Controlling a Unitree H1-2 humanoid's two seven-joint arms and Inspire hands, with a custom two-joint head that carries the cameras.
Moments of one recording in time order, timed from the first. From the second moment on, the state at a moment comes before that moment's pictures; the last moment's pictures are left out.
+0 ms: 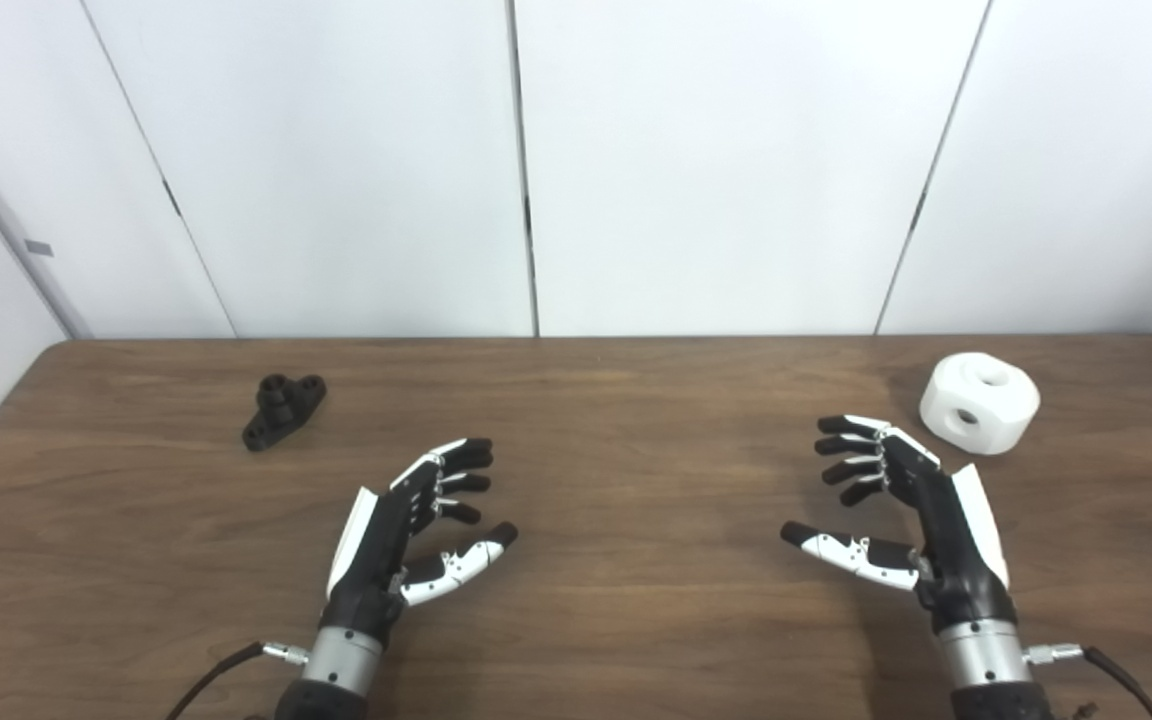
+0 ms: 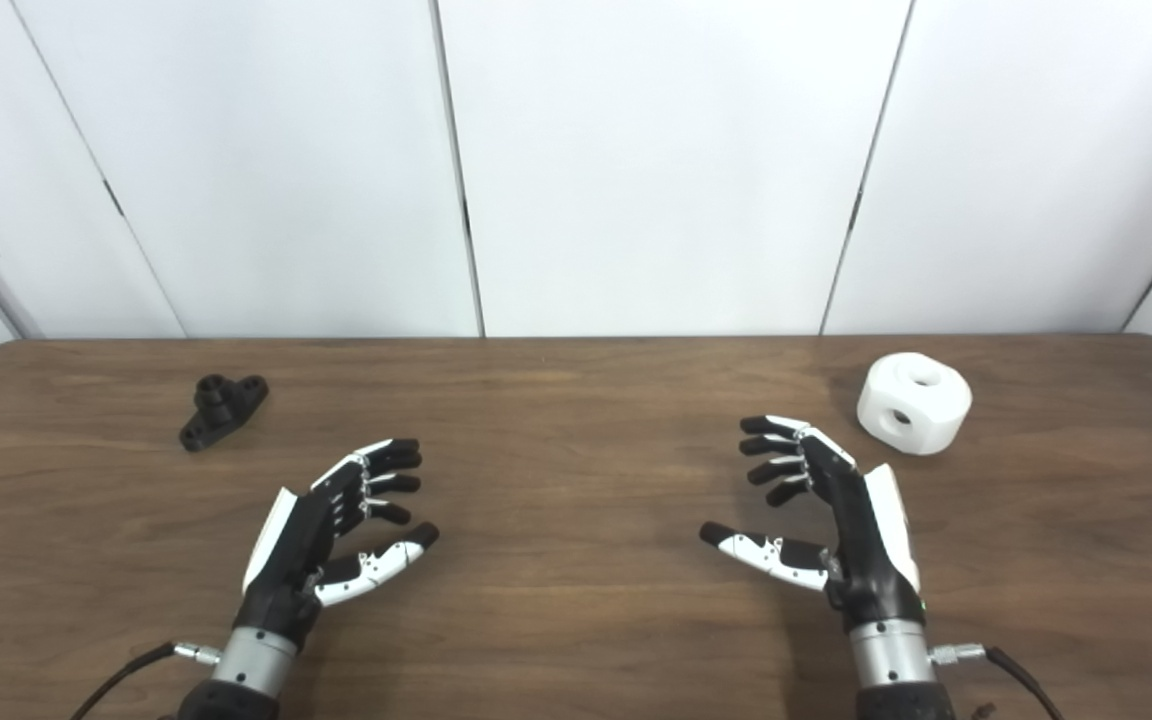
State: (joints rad) left arm -0.04 0.12 -0.04 -0.01 0.16 -0.14 -0.04; right arm -0.05 -0.12 0.01 -0.10 -0.36 -0.13 -0.11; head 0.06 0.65
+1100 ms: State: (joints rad) left arm -0.06 0.04 -0.08 0.02 0.19 -0.14 -0.02; right arm -0.05 -0.19 -0.03 -0.09 -0.31 -0.12 -0.08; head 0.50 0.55
